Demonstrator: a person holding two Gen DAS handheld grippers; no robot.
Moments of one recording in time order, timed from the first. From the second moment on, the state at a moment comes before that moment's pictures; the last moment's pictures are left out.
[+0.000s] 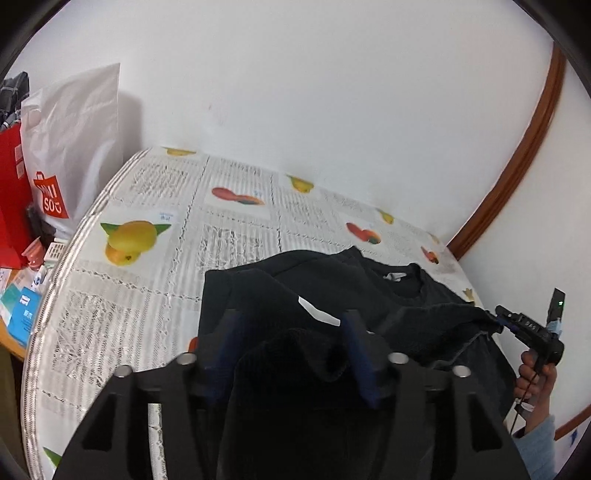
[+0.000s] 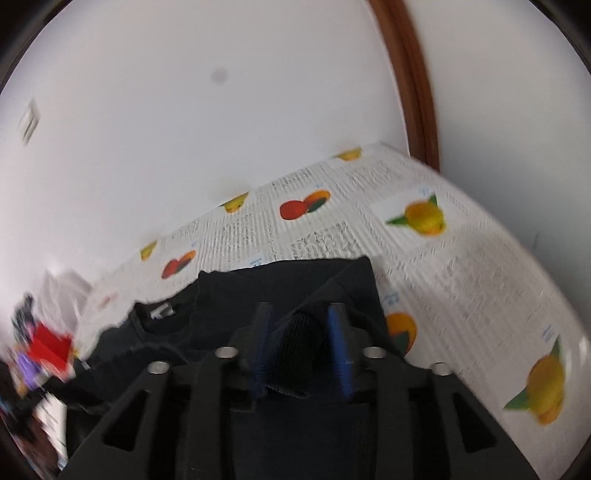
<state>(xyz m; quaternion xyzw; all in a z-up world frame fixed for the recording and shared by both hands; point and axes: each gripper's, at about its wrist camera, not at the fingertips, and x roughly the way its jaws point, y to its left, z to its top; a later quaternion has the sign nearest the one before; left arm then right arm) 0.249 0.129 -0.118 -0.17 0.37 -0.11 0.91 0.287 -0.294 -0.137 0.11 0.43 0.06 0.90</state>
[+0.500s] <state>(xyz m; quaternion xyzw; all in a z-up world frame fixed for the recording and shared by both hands) 0.263 0.108 -0.128 -0.10 0.40 -0.12 0.90 0.277 -0.285 -0.144 0.01 0.44 0.10 0.89</state>
